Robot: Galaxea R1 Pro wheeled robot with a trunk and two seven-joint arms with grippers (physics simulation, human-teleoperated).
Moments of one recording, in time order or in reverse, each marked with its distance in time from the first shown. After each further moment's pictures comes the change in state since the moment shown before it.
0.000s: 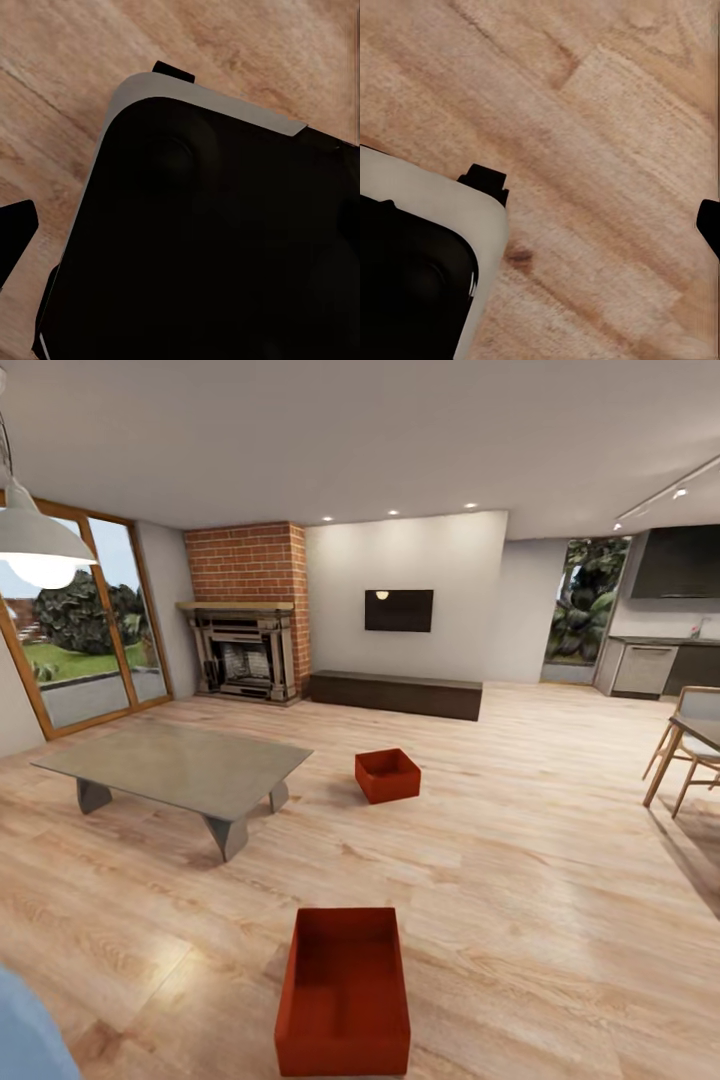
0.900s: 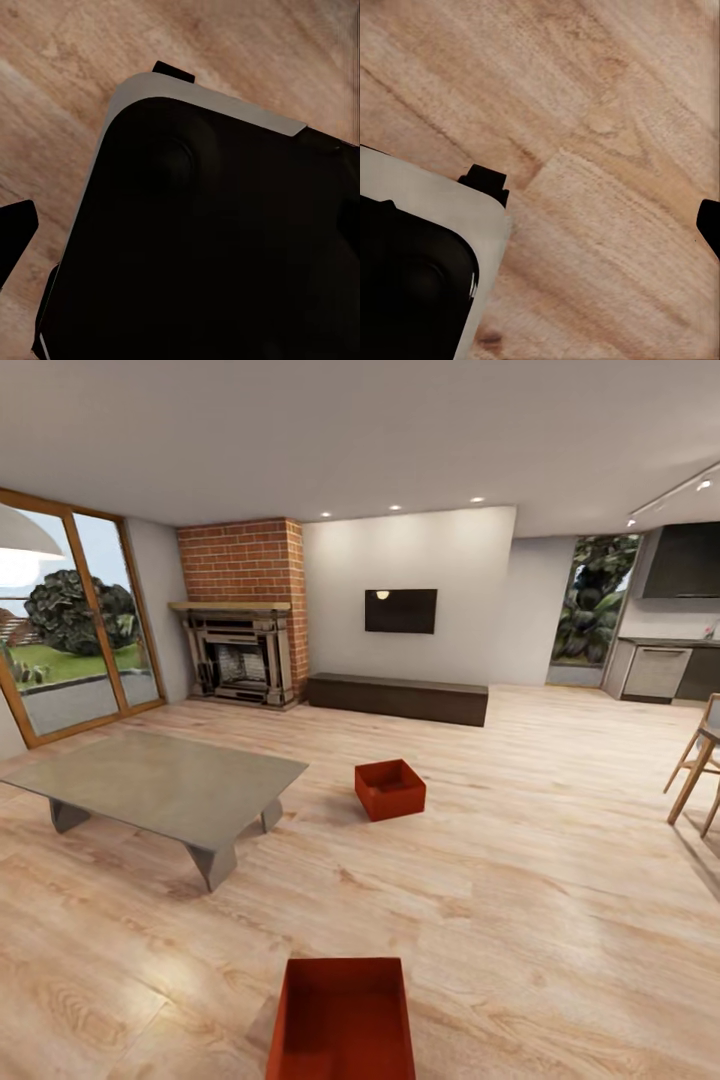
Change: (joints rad) left arm 0.000 0.000 0.000 0.000 0.000 0.000 0.000; right arm 0.000 0.001 0.000 -0.001 0.000 0.000 0.000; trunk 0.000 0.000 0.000
